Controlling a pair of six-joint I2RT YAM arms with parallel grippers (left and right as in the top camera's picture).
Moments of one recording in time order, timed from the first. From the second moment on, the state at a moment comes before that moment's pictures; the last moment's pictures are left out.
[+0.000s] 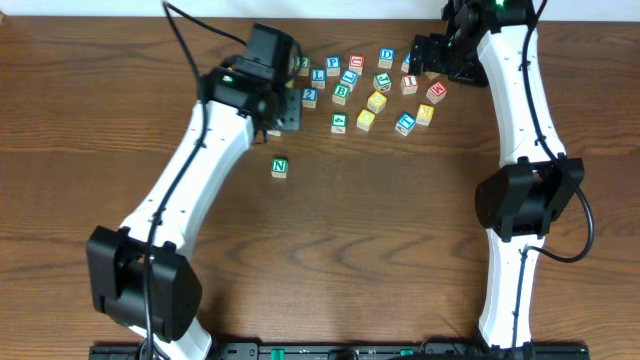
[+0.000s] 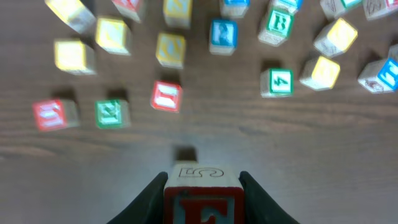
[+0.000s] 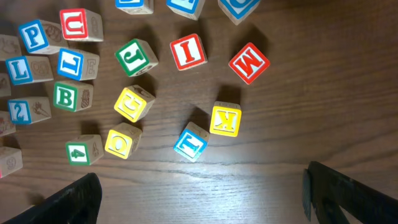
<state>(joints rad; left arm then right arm) -0.37 1.80 1.63 -0.94 -0.03 -0.28 0.12 2.37 2.50 -1.41 -0.08 0.28</state>
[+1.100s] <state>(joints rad) -0.50 2.10 1.51 -0.84 -0.14 -0.49 0.12 2.37 2.50 -1.41 -0.08 0.28</state>
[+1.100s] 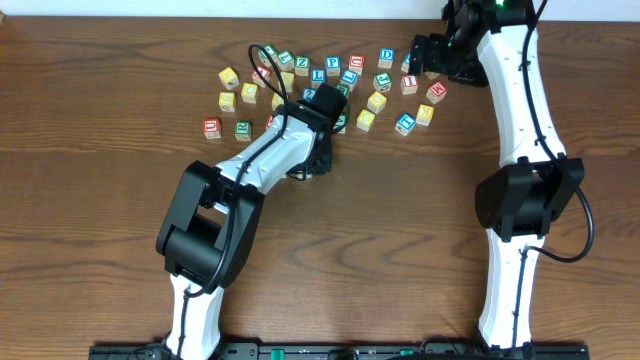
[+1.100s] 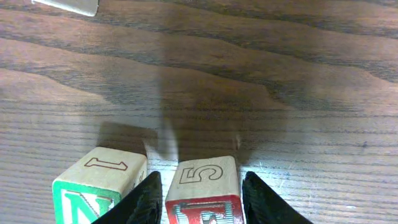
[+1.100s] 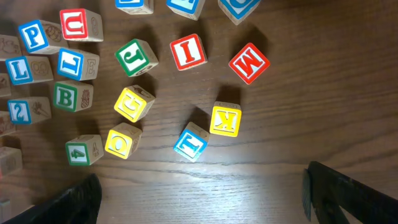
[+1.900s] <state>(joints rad) -0.48 2.07 1.55 -0.88 -0.14 -0.35 0.12 2.37 2.50 -1.41 -0.08 0.28</state>
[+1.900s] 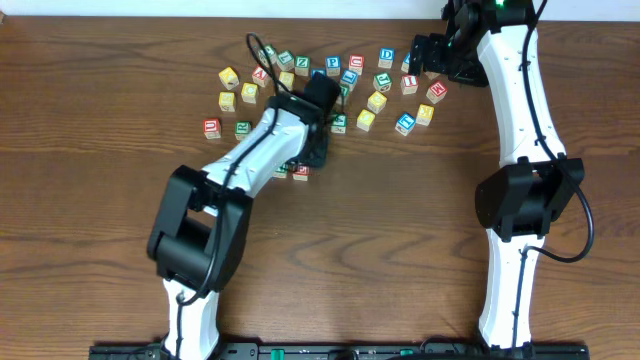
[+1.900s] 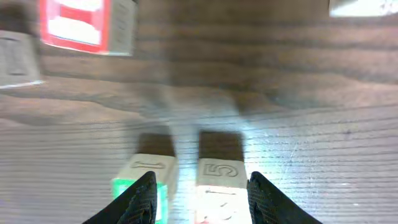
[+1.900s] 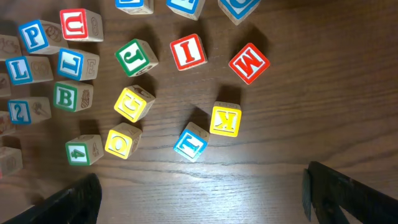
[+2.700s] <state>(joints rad) -0.01 1.96 1.60 -0.60 -0.18 -0.86 0.12 2.37 2.50 -1.41 -0.08 0.28</state>
